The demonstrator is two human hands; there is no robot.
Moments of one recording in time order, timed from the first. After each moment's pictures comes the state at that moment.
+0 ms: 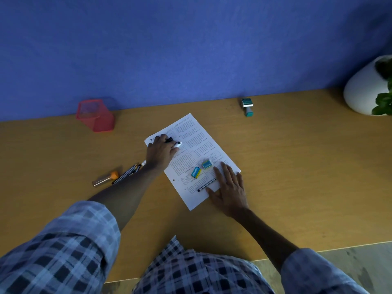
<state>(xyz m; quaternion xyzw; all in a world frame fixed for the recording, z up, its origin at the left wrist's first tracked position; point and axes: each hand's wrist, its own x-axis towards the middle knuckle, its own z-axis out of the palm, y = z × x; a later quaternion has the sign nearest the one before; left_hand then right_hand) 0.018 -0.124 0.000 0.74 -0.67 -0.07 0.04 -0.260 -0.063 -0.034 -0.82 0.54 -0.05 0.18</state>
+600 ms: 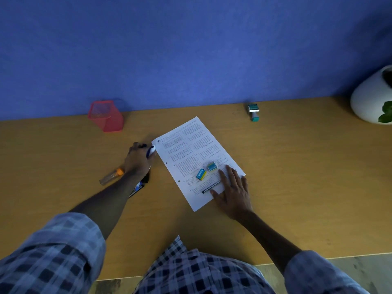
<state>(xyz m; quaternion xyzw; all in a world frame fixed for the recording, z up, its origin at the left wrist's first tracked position) 0.082 -0.078 0.001 0.84 -0.52 -0.11 0.12 -0.259 -0.063 -0.034 -0.82 0.54 -0.04 0.17</state>
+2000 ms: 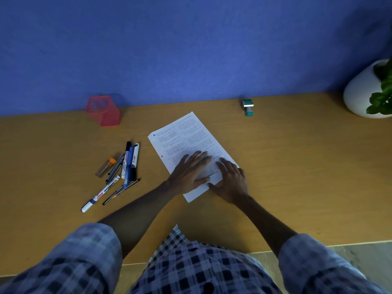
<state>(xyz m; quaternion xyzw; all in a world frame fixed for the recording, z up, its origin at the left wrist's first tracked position) -0.064 -0.064 -0.020 0.55 -0.83 -0.09 0.07 -0.267 -0.081 -0.017 -0.83 0.53 -0.05 0.17</state>
